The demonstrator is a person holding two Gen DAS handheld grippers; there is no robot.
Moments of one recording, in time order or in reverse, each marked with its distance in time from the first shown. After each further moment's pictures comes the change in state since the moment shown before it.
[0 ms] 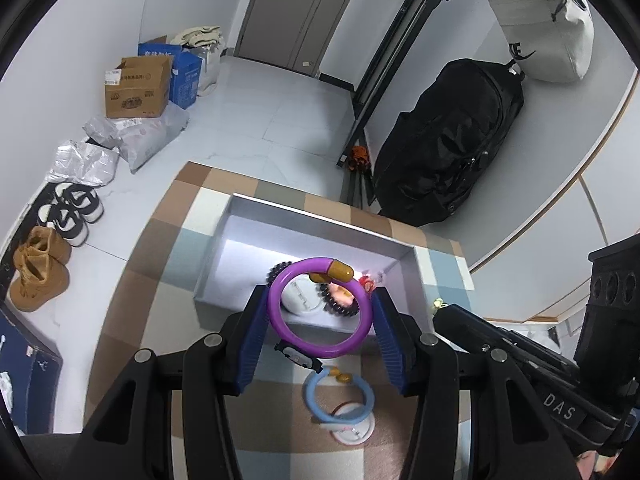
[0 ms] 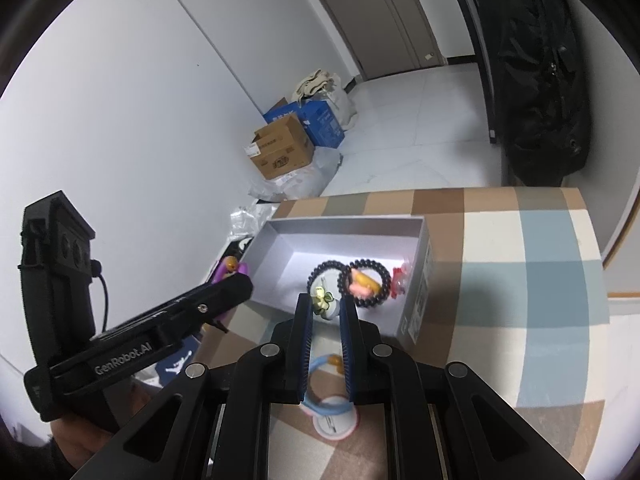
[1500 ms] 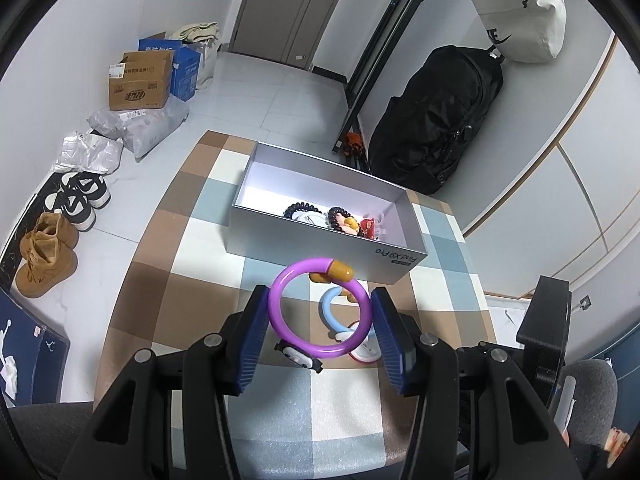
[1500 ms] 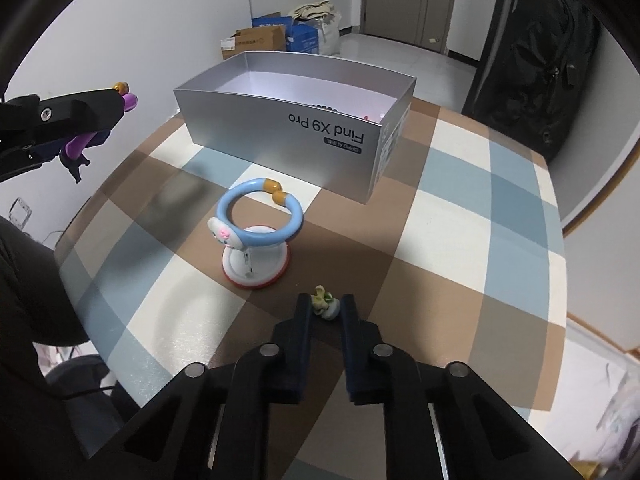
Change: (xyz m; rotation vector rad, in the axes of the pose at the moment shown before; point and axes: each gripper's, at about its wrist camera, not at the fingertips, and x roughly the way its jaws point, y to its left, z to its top) left arm -0.037 0.011 -0.045 0.036 0.018 -0.011; right arm 0.022 0.009 -0.103 -0.323 0.226 -0.342
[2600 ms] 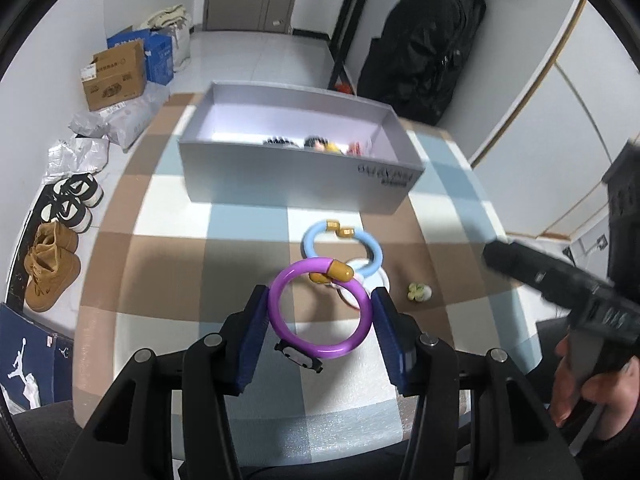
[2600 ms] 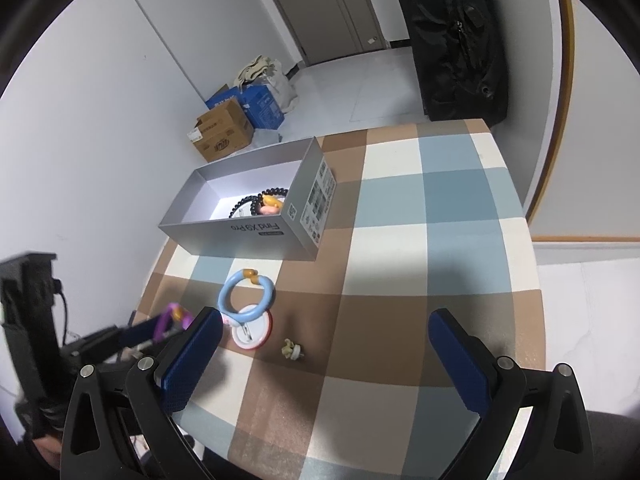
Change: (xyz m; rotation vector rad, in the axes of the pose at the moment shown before) left arm 0.023 -0.027 -0.027 0.137 0.143 0.054; right arm -0.044 -0.068 0.003 0.401 -0.127 0.157
